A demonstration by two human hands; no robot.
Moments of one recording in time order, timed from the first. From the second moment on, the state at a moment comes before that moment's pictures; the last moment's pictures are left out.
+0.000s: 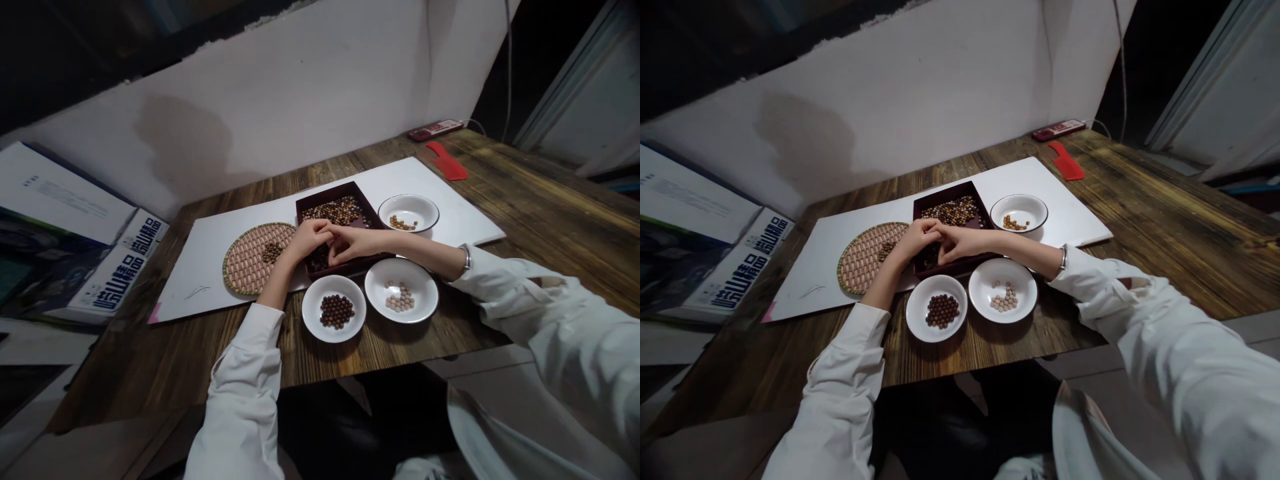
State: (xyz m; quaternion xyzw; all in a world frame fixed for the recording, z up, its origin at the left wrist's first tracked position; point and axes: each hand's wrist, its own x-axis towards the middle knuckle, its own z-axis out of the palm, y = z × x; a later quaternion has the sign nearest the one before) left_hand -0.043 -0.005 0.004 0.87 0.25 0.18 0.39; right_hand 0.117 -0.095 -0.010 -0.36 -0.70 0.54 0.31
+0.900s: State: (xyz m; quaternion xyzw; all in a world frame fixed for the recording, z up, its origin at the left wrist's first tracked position) left_hand -0.041 -0.005 0.001 0.87 0.21 0.22 0.38; right_hand 0.117 -0.098 -0.011 -0.48 -0.78 0.30 0.28
